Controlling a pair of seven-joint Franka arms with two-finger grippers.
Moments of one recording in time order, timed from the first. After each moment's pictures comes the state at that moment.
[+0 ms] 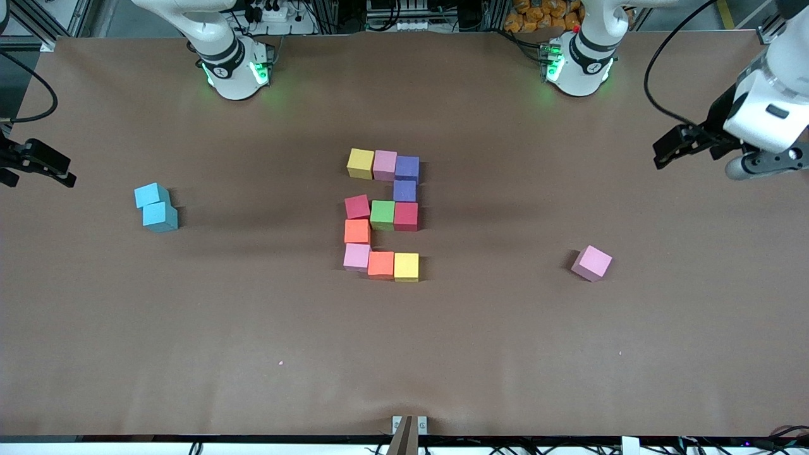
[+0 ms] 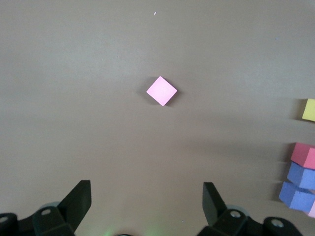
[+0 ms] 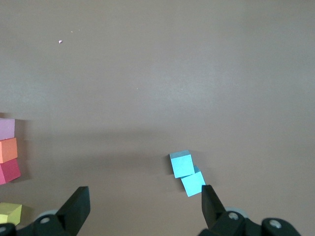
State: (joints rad) left arm -0.12 -0.01 -0.04 -1.55 0.03 1.51 -0.28; right arm -0.03 -0.02 -0.08 -1.63 -0.01 1.67 -0.09
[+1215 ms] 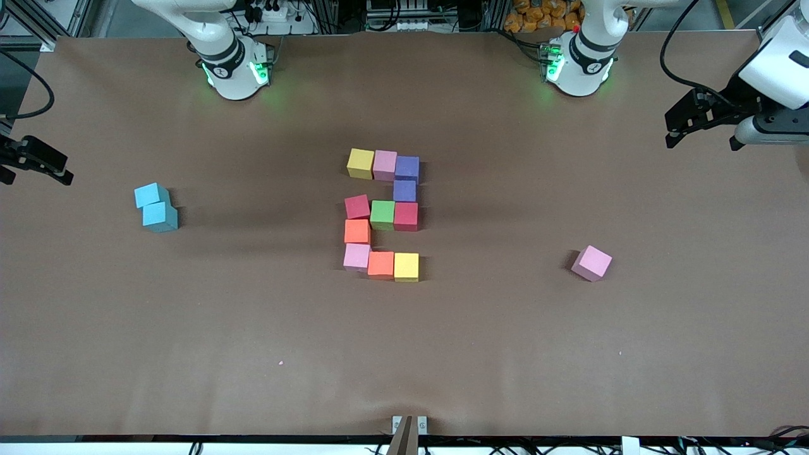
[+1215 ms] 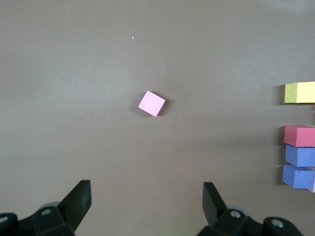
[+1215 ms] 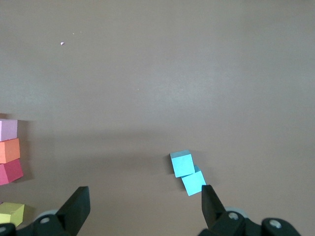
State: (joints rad) left arm -0.12 -0.02 -0.06 -1.46 0.02 1.49 -0.11; right arm -0.02 -0.02 -0.07 -1.61 -0.01 1.66 -0.08
